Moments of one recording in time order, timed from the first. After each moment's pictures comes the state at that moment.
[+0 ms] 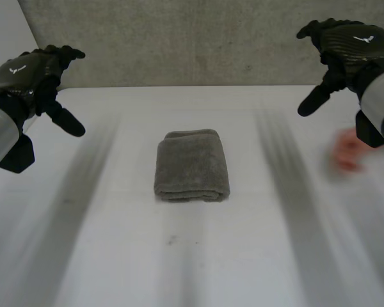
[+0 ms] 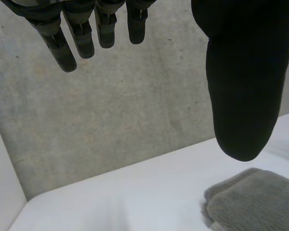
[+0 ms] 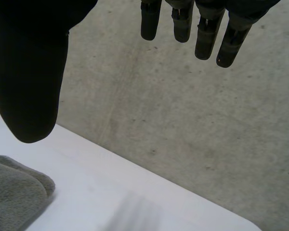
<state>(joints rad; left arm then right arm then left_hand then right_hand) 4.46 -1.55 -1.52 3.03 -1.49 3.09 1.95 -1.45 1.27 0.19 1.59 3.06 0.17 0.17 0.17 0.17 0.03 0.18 0.17 0.17 0.18 0.02</state>
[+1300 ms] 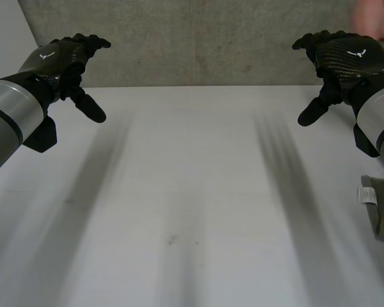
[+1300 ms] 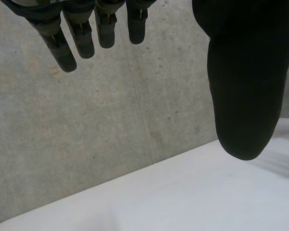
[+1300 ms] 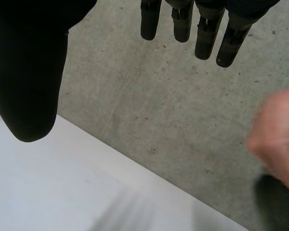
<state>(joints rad) 4.43 -1.70 -1.35 3.04 -1.41 3.09 1.92 -1.48 1.40 0.07 1.53 2.99 0.17 0.16 0.17 0.17 0.03 0.18 0.17 0.17 0.18 0.02</state>
